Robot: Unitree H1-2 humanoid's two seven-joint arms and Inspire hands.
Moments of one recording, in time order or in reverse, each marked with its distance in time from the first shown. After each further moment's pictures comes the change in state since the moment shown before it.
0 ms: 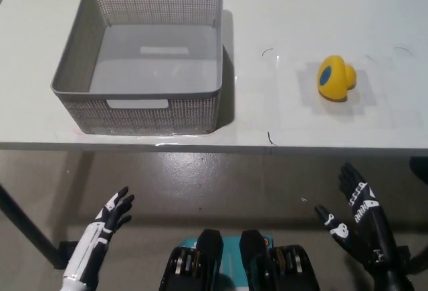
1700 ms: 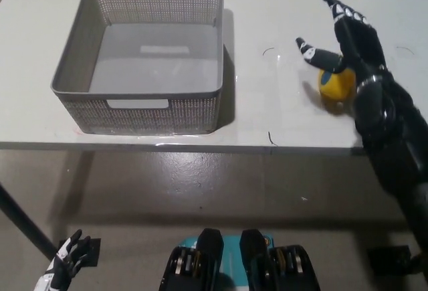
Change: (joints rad) left_arm 0.214 0.013 0.108 -0.014 -0.086 -0.195 -0.019; right_arm -0.942 -0.186 0.193 0.705 -0.720 0.389 -0.167
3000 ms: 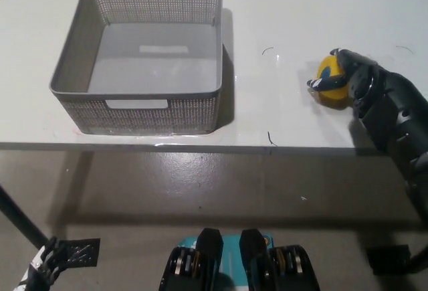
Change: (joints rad) left_arm 0.058 0.010 0.059 -0.038 -0.059 -0.042 0.000; right_arm -0.269 0.035 0.150 0.650 0.094 0.070 0.206
